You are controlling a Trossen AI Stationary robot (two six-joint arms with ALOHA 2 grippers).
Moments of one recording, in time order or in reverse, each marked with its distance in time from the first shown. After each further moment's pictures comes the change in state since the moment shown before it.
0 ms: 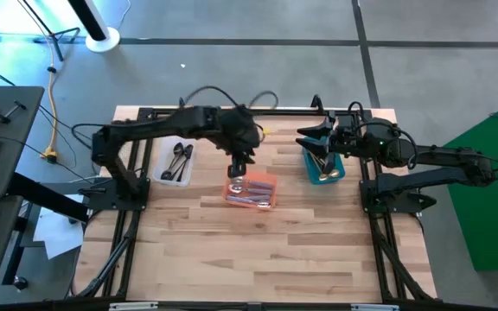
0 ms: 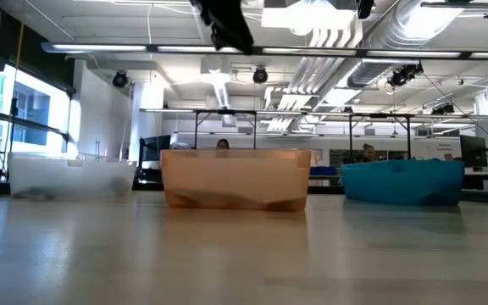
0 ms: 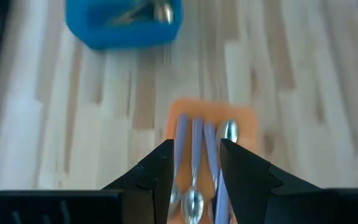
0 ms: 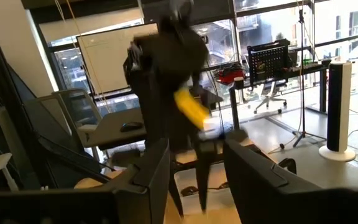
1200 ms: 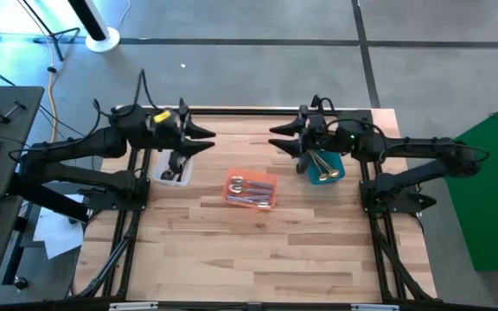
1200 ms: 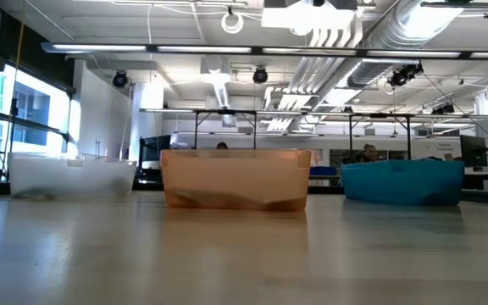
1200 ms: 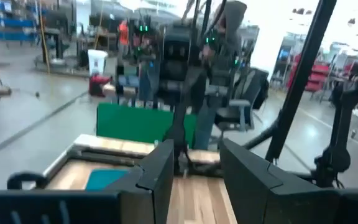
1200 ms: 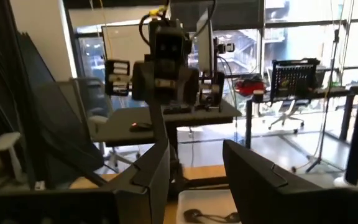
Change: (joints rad) left arm 0.001 -0.832 -0.756 0.919 0.037 -0.289; right arm 0.006 0.298 0.178 0.145 -0.102 -0.112
